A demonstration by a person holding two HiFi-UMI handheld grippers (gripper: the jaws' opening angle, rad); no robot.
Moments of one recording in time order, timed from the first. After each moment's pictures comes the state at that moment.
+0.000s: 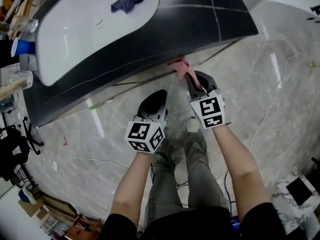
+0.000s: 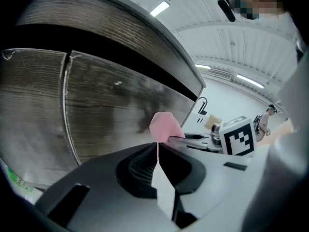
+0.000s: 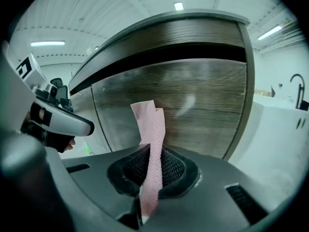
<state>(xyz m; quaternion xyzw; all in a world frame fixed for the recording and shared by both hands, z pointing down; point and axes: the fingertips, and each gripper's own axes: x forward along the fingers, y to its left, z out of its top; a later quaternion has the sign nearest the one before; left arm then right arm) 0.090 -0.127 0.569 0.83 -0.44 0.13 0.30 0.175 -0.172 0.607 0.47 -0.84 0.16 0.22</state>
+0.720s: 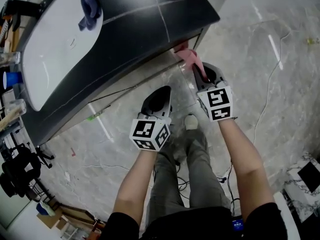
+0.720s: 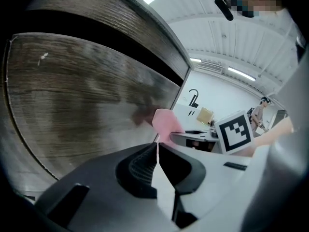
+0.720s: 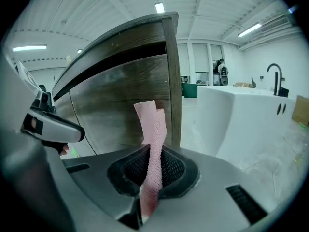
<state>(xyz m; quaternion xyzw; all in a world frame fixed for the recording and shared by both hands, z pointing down) 0.188 -0.133 0.586 0.86 -0.39 0.16 0.29 0.292 -0.178 0.623 0.54 -0.79 0.20 0.20</state>
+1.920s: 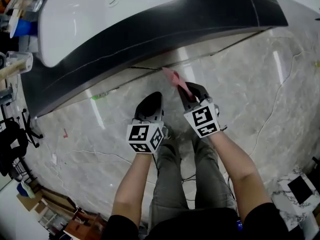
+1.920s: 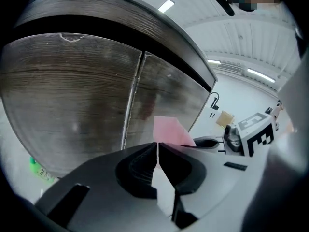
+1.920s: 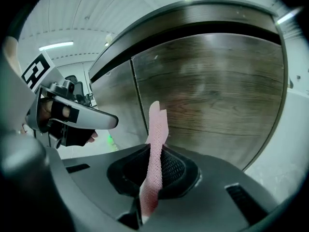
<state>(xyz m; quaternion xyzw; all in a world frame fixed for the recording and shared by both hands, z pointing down) -0.005 -0.083 0.614 0.80 -0.50 0.16 0.30 0.065 -0.094 0.652 0.39 -0.87 0.19 0.24</state>
